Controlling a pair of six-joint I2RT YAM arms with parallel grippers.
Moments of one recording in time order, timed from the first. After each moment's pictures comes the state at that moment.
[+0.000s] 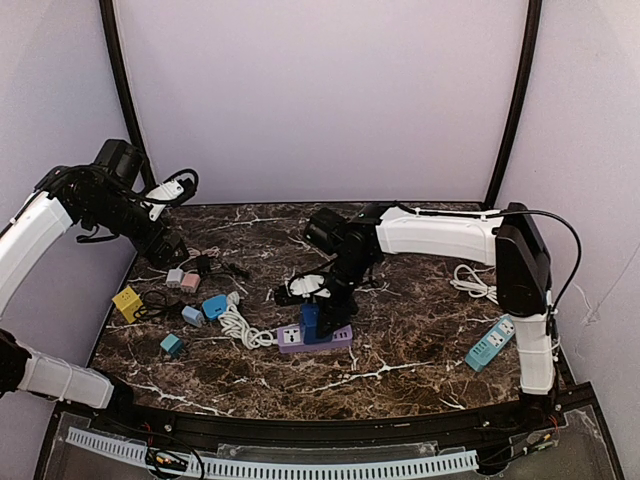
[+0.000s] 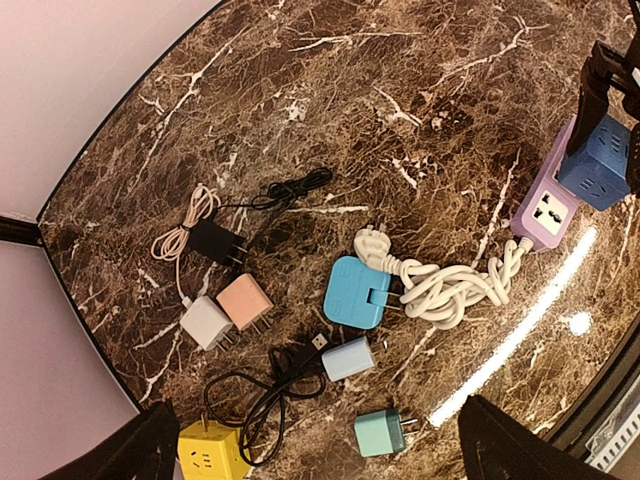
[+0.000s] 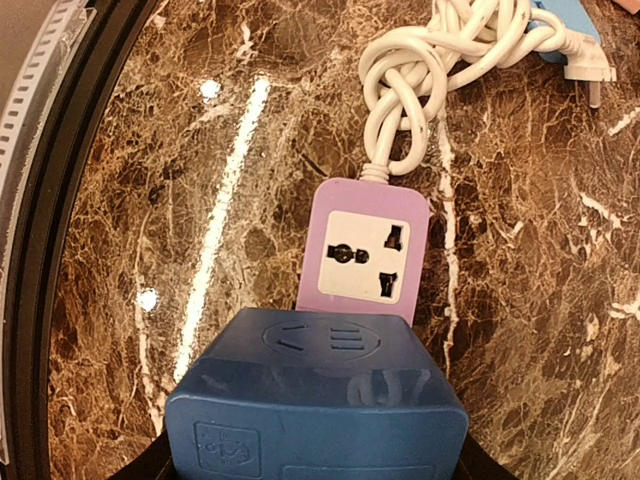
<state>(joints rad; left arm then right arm) -0.32 1.21 1.39 -1.14 0.09 0.44 0.95 2.12 1.78 -0.98 -0.44 -0.85</state>
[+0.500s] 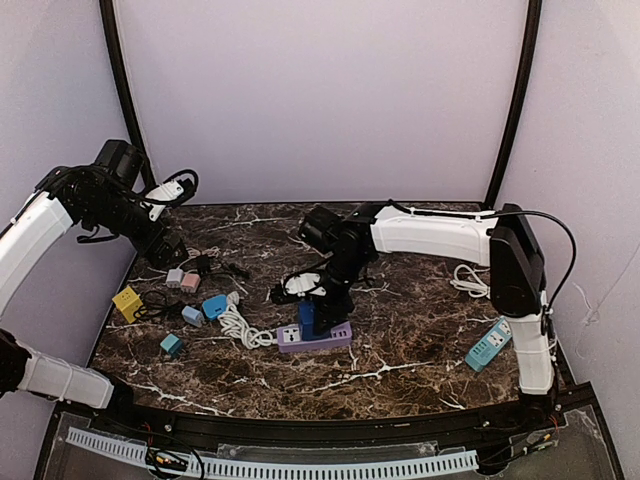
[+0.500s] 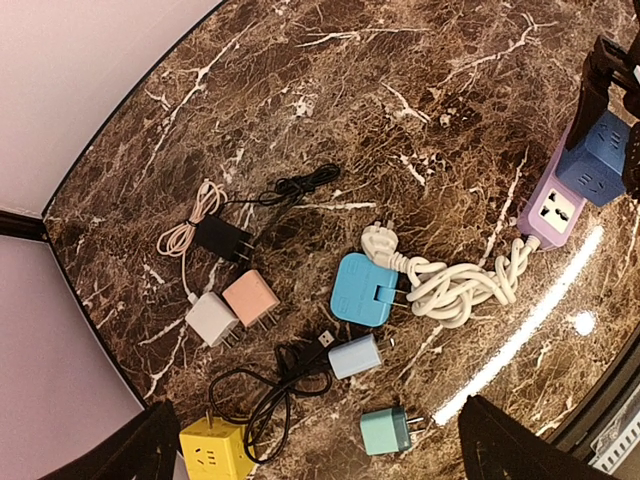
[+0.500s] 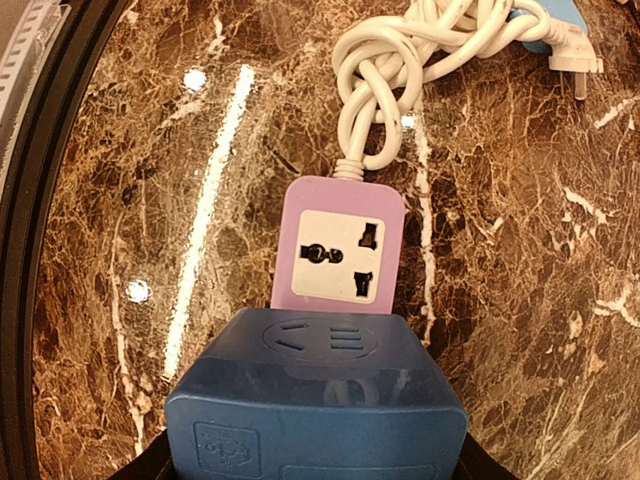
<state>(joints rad) -0.32 1.21 1.38 -1.14 0.07 0.44 0.96 2.15 1.83 -0.99 -0.38 -0.84</state>
